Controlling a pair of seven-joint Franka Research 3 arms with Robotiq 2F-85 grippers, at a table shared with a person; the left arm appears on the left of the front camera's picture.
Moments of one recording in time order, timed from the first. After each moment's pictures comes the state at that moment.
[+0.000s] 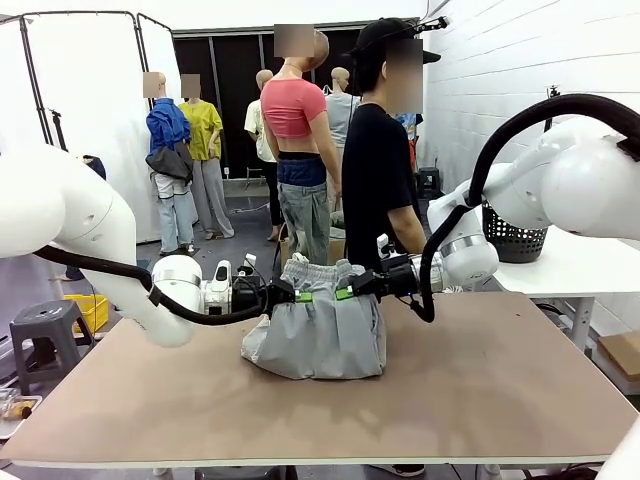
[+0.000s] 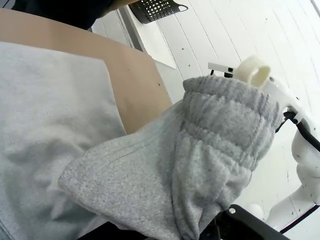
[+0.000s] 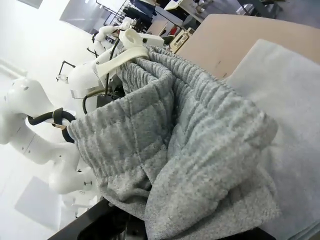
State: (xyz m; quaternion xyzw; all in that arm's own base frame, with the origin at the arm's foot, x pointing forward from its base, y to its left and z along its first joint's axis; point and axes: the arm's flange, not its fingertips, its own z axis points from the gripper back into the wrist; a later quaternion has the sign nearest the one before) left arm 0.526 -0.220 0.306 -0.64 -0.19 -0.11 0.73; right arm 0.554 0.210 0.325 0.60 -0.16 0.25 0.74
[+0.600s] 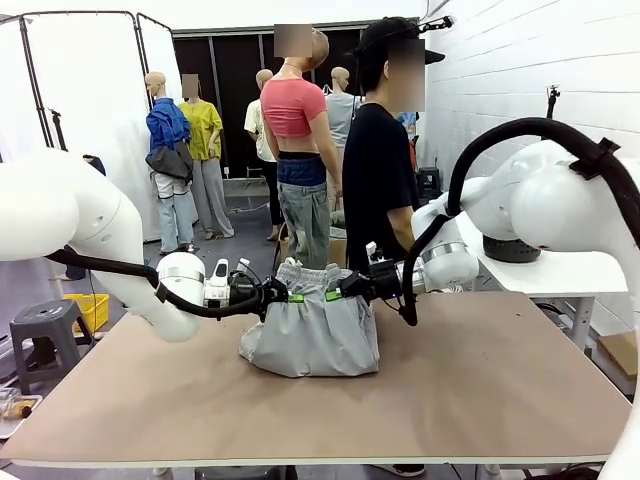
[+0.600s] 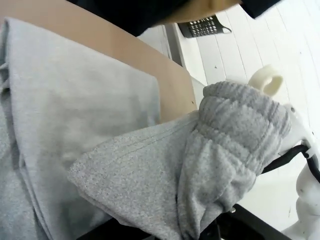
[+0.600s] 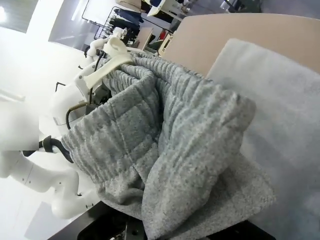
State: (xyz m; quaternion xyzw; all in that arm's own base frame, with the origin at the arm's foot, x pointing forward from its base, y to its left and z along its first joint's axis) left arm 0.563 -0.198 0.292 -0.60 -0.17 0.00 0.78; right arm 0.606 0.236 0.291 0.61 -0.13 0.18 0.76
